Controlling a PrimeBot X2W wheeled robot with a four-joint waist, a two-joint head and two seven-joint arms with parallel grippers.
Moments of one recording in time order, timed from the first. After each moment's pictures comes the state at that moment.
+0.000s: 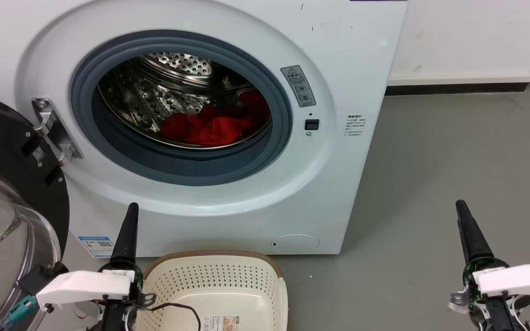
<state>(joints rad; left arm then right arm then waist) -0.09 0.05 0.08 0.18 -1.38 -0.13 0.02 -0.07 -0.05 -0.08 0.20 1.29 0.13 0.03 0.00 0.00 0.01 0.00</state>
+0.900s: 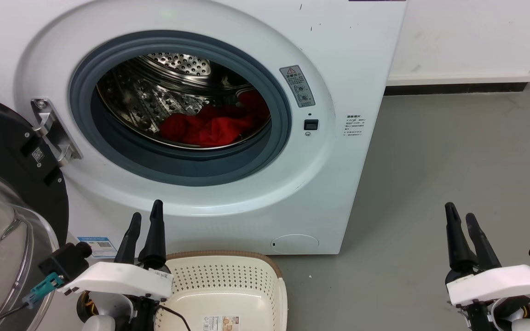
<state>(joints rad) -0.10 0.05 0.00 0.17 -0.78 -0.09 -0.08 -0.05 -0.05 -0.05 0.15 0.72 0.13 -0.08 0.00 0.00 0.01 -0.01</state>
